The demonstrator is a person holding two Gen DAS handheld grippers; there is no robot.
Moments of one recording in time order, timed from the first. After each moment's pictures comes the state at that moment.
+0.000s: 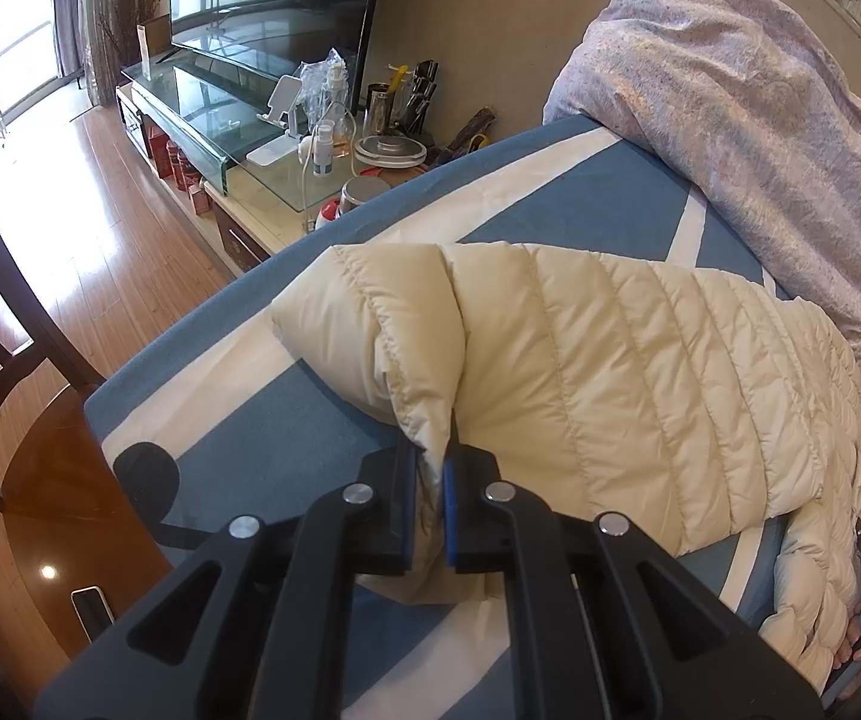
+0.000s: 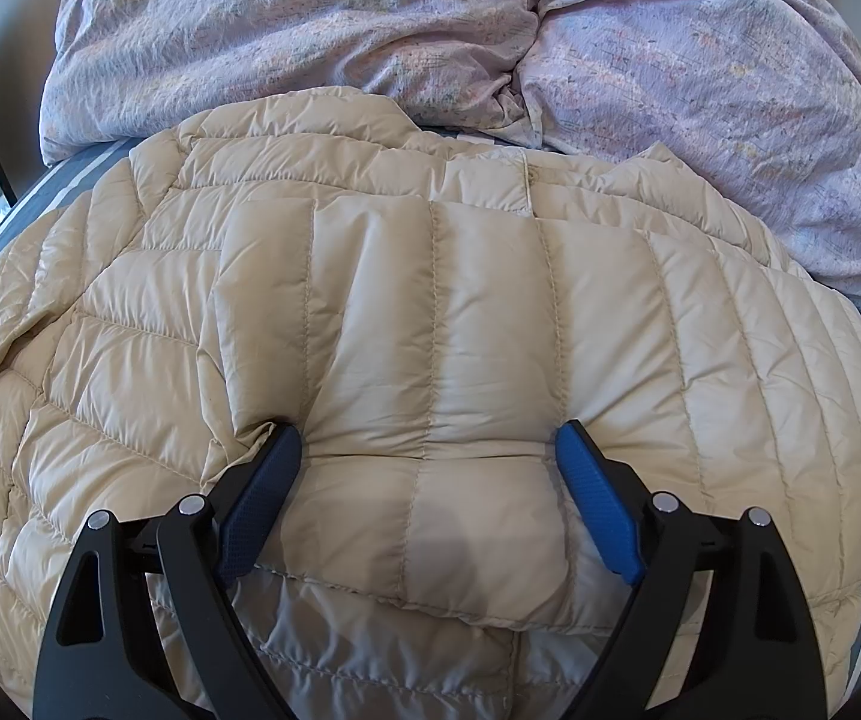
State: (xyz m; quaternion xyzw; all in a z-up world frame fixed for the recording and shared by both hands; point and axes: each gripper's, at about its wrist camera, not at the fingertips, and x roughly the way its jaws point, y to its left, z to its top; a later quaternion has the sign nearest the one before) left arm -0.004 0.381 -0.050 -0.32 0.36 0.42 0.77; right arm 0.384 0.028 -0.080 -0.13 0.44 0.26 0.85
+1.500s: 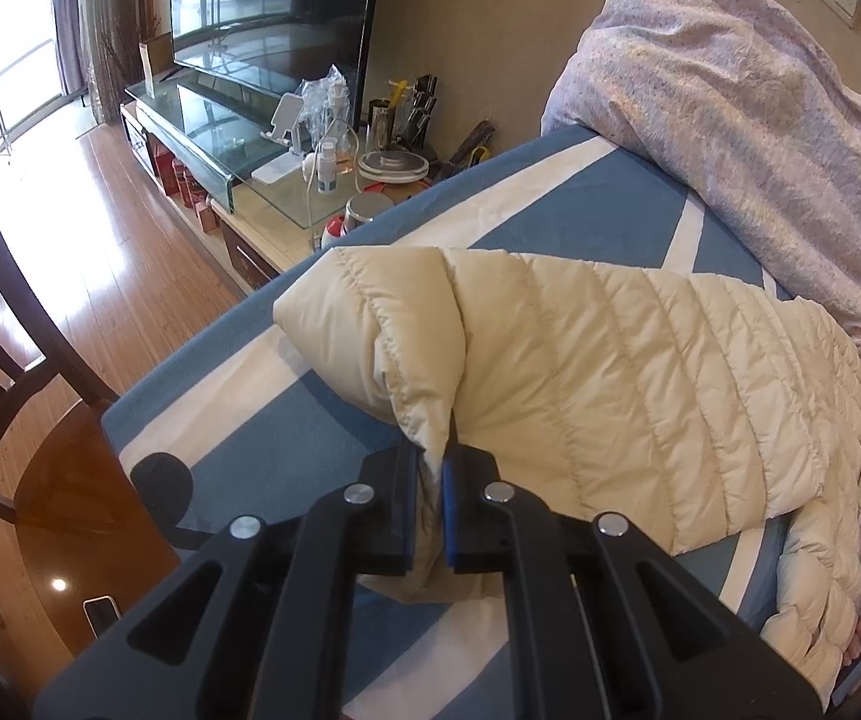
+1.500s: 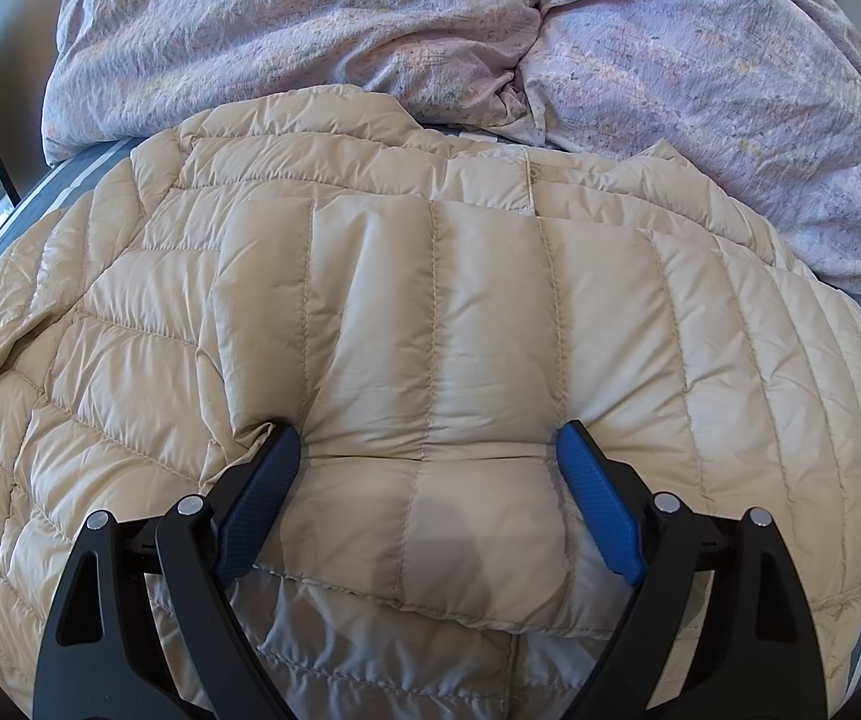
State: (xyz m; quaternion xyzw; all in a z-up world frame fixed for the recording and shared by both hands) left arm 0.000 0.375 -0.038 -0.30 0.36 0.43 0.77; right arm 0.385 0.029 -0.081 -0.13 0.44 0.26 0.85
